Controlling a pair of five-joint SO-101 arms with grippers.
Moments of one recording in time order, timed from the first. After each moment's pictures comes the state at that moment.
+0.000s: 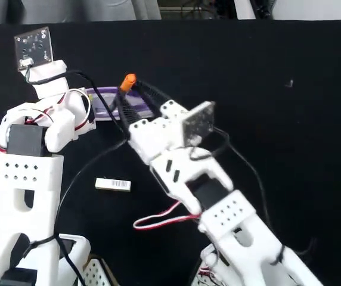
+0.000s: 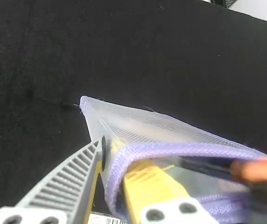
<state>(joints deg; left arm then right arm) -0.4 -35.9 13.8 72.7 16.7 -34.5 -49.1 63.3 -8.0 -5.6</state>
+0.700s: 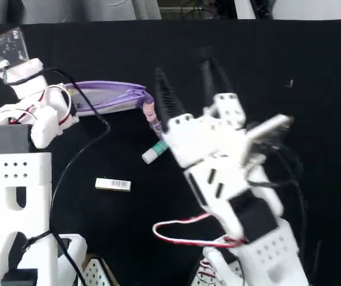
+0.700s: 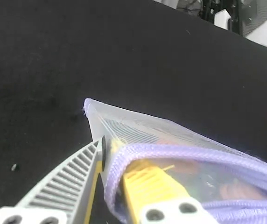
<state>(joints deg) -8.4 -35.9 16.7 67.7 16.7 -26.5 -67.9 48.7 16.0 -5.2</state>
